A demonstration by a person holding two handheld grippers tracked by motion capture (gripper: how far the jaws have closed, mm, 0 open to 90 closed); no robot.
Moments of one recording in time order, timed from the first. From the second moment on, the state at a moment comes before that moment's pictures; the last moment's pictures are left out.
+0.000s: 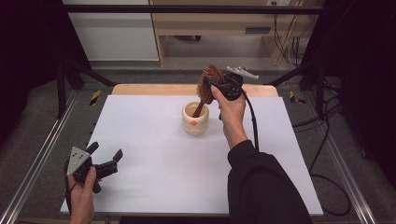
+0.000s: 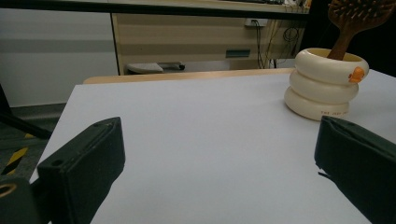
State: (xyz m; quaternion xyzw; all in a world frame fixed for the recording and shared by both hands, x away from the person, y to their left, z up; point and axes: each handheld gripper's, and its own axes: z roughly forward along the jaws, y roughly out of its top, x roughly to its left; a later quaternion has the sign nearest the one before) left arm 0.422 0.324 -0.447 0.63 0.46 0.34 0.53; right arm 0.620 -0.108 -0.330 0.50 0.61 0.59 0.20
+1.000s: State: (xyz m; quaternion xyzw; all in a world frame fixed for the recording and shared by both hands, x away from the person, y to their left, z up) left arm 0.423 0.323 -0.447 0.63 0.46 0.34 0.53; right arm 0.623 -0.101 -0.335 0.50 0.61 0.59 0.19
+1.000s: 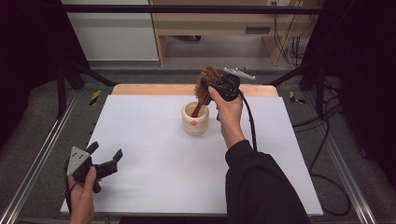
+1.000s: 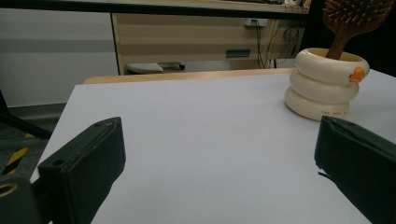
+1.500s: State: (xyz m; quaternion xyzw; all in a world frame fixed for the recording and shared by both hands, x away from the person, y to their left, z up) left arm 0.422 0.324 -0.447 0.62 0.46 0.35 0.53; right arm 0.623 -0.101 -0.336 0.50 0.61 0.59 0.19
